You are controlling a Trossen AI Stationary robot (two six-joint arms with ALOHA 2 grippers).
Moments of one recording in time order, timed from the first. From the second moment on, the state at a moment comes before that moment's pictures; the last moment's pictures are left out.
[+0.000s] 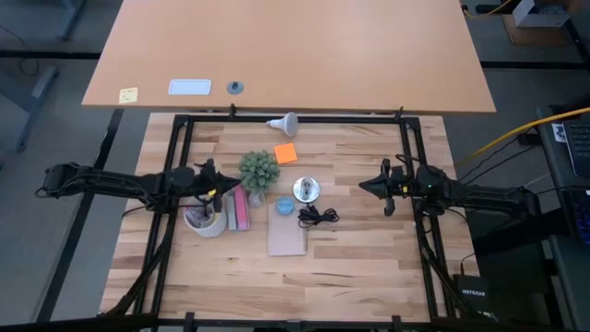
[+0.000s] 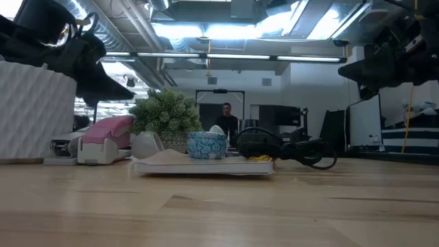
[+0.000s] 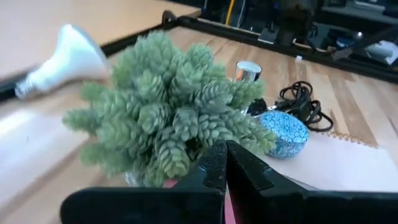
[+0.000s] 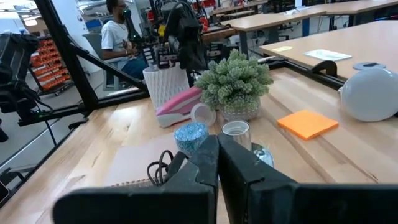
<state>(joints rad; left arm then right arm) 0.07 0.62 0.04 0.30 -0.23 -0.21 -0.16 0.21 0.01 0.15 -0.12 0.18</state>
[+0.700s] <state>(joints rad) 0.07 0.58 0.04 0.18 -0.23 -0.31 -0.16 0.20 0.01 0.13 -0.12 0.18</state>
